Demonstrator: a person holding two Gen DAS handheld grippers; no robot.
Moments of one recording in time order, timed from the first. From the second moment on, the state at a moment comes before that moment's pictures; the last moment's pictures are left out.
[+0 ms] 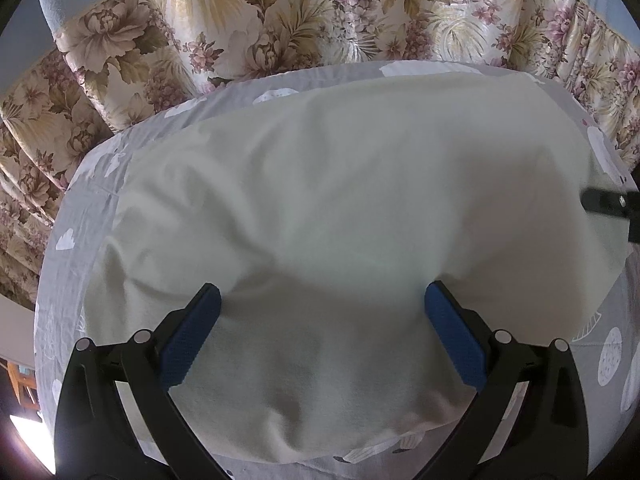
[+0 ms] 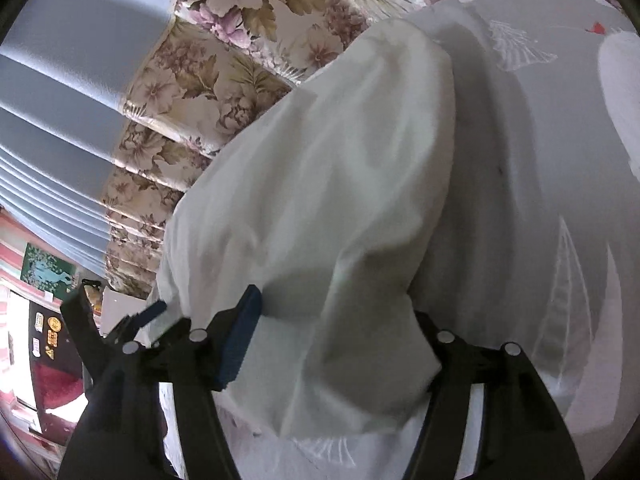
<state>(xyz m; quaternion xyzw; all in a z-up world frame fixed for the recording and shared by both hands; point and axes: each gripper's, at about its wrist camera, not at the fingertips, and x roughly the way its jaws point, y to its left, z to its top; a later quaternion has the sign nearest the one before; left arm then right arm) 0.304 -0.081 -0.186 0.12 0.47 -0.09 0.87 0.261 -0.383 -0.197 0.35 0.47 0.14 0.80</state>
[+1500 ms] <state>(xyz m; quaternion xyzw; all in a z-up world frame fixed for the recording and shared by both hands) 0.334 -0.086 -0.172 0.05 0.48 -0.10 0.87 0.275 -0.338 -0.155 0.22 0.45 0.09 0.86</state>
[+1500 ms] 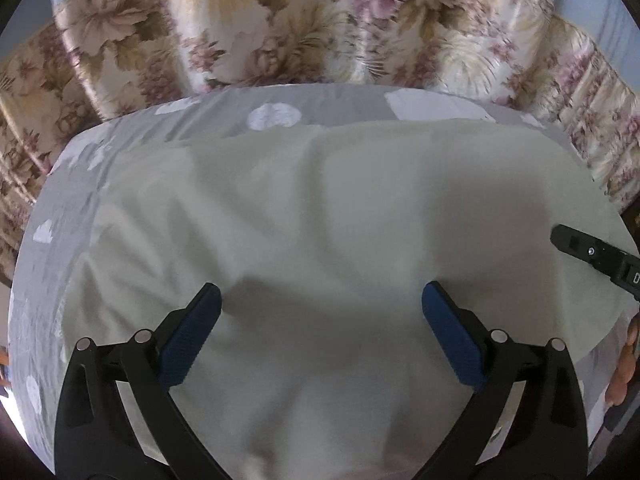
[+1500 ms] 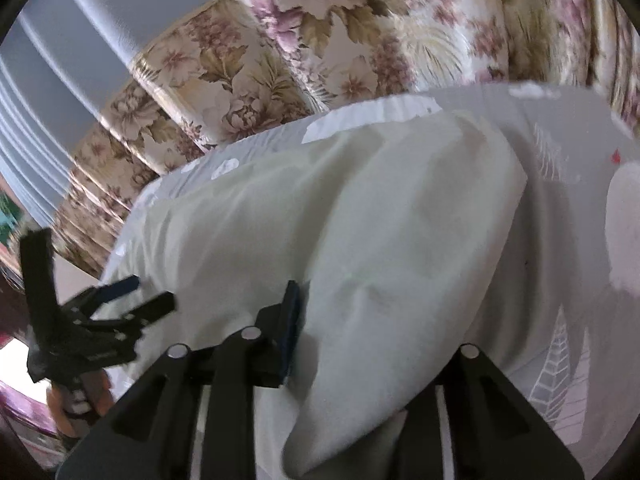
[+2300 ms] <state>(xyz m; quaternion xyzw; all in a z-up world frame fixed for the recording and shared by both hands) 0.340 -0.100 -0.192 0.12 0.49 -0.09 0.86 0.269 -0.265 -0.101 0.07 0.42 0.05 0.90</state>
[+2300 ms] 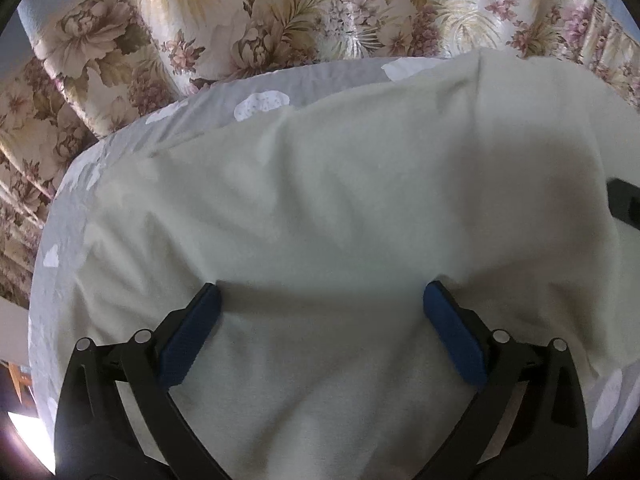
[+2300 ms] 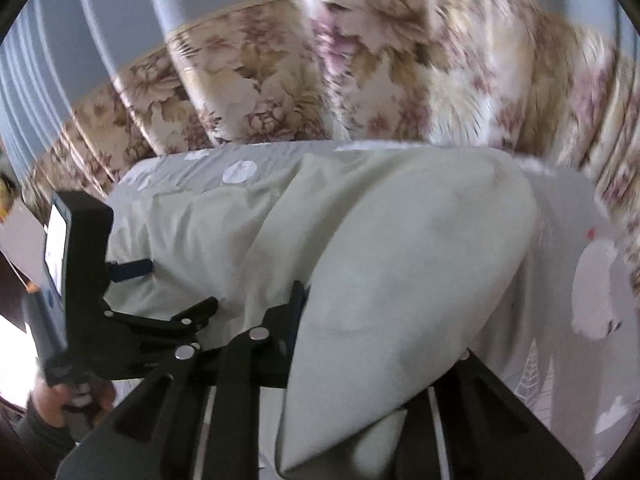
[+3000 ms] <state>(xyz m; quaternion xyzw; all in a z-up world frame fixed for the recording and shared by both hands) 0.313 0.125 -0.140 0.08 0.48 -0.01 0.87 0.314 -0.065 -0.114 0.02 0.50 0.16 0.85</state>
